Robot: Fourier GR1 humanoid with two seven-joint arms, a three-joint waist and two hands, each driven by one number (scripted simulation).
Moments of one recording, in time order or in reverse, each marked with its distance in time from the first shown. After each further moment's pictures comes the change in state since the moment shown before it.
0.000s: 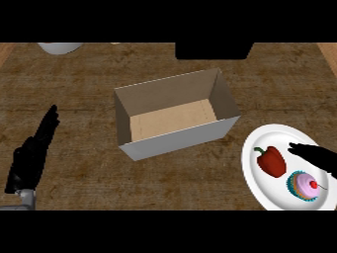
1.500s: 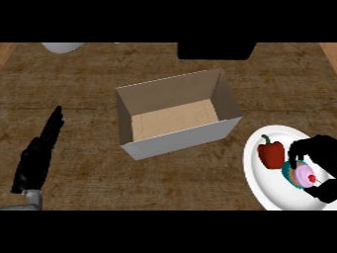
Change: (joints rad) left arm -0.001 -0.084 0.050 0.001 -0.085 -0.056 -0.018; right arm -0.121 0.161 -0.044 0.118 0.232 -0.215 -0.144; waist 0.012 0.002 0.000
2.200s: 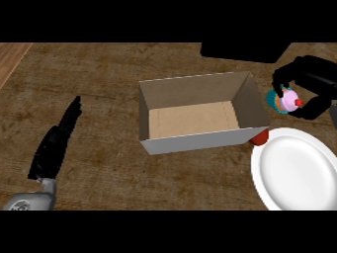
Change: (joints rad) left arm -0.080 -0.021 -0.062 0.011 -0.018 -0.030 0.001; right arm -0.640 -0.035 0.037 0.488 0.051 -0.120 -0.298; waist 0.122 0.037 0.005
